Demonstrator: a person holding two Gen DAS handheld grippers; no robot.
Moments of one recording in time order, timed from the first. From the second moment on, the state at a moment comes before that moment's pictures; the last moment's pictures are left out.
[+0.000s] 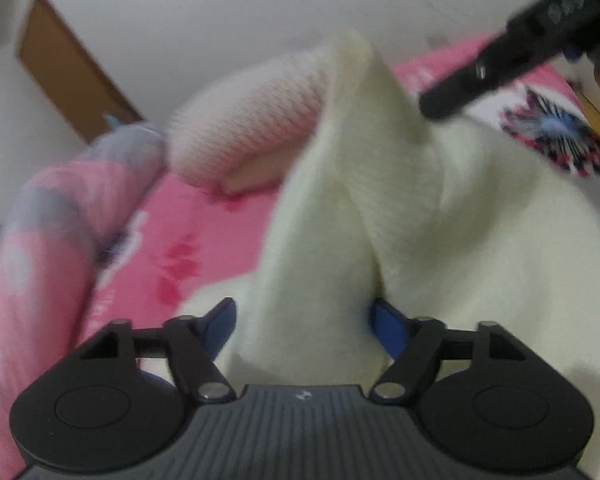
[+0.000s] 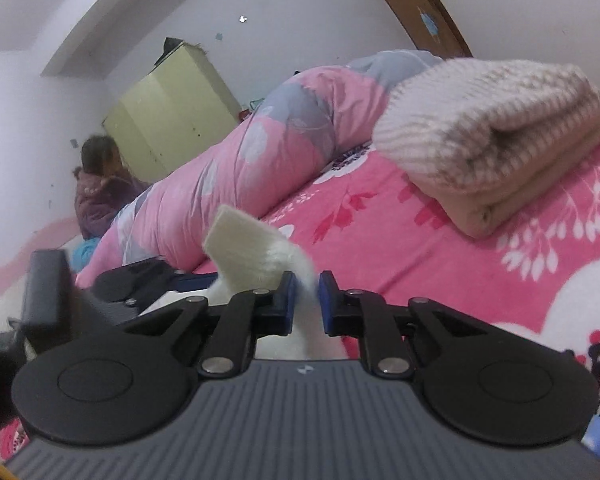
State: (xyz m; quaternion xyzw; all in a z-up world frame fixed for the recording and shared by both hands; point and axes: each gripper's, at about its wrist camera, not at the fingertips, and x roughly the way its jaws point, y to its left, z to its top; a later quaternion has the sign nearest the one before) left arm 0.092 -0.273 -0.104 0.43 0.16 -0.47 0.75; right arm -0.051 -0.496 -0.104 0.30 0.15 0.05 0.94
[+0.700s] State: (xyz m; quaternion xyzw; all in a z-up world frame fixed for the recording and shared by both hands) left arm 0.090 -0.210 0.033 0.19 0.12 -0.43 0.87; right arm -0.109 -0.486 -0.094 0.29 0.06 0.02 0.96
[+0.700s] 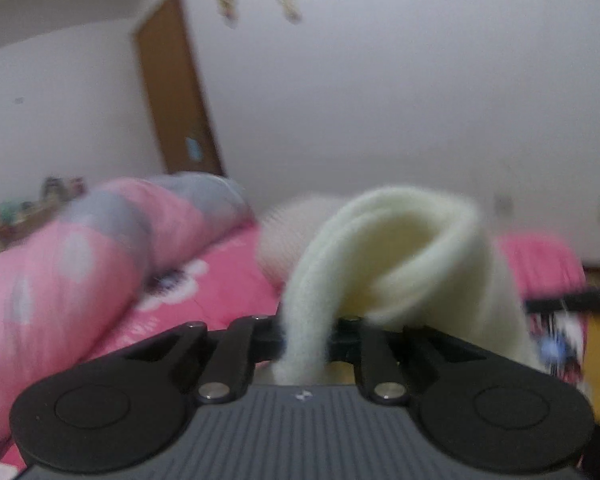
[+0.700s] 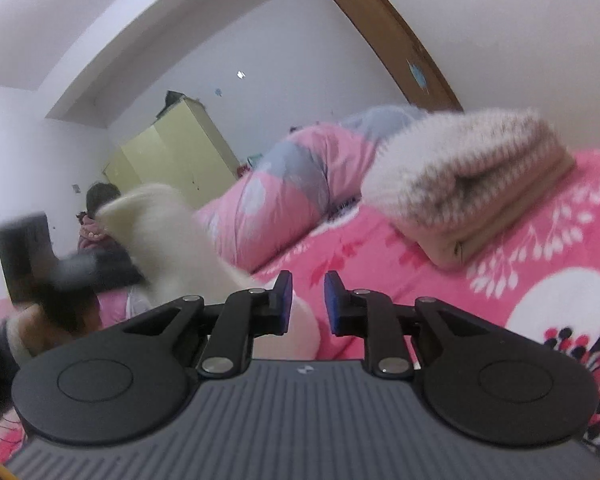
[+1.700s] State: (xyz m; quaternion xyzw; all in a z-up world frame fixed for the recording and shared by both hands) left arm -0.065 0.016 0.212 0.00 -0.09 -0.24 0.97; right arm -0.123 -0.334 0.128 -0.18 -0.10 -0.12 0.97
